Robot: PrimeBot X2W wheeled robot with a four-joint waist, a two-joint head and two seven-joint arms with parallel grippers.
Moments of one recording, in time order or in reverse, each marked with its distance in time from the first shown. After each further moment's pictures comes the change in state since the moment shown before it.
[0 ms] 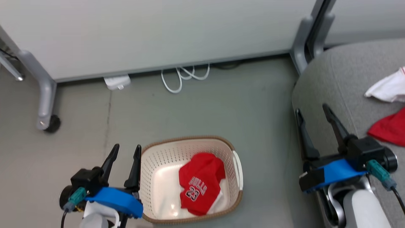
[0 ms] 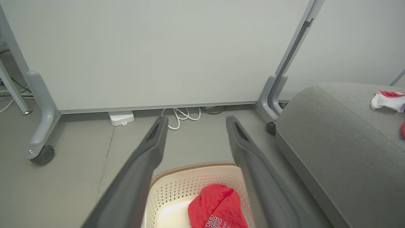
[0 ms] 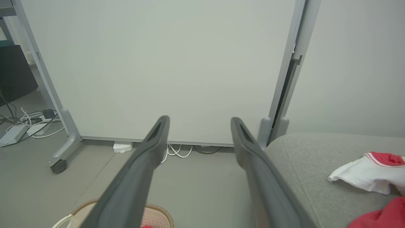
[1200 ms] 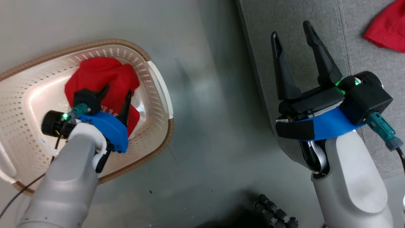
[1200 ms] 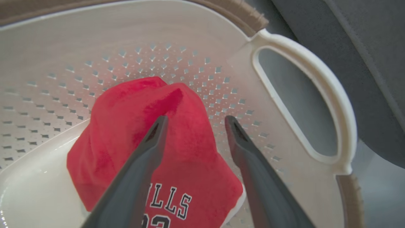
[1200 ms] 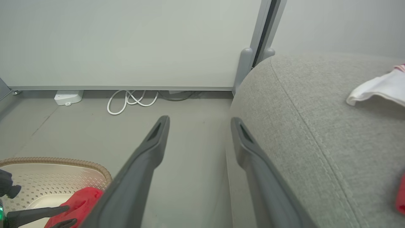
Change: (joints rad) left arm -0.604 0.091 -0.327 0.578 -0.075 0.000 0.024; right arm -0.361 -0.001 0.155 0.047 0.096 0.000 -0.150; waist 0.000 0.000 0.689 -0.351
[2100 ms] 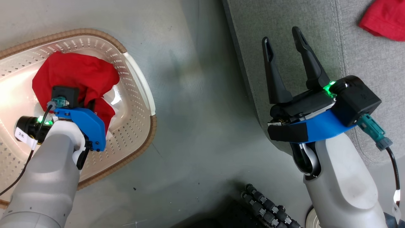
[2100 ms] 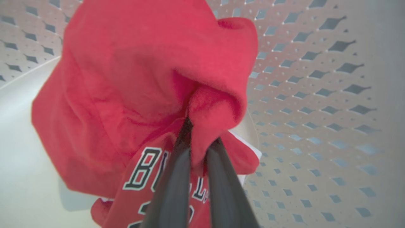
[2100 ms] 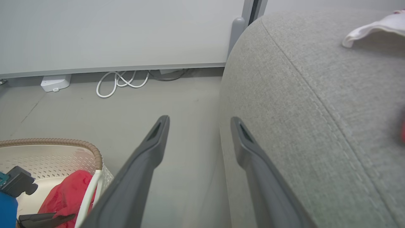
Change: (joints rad) left arm -0.103 0.039 -0.025 0.215 -0.042 0.028 0.081; right arm -0.018 0.001 0.043 0.081 0.075 0.000 -0.071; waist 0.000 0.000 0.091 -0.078
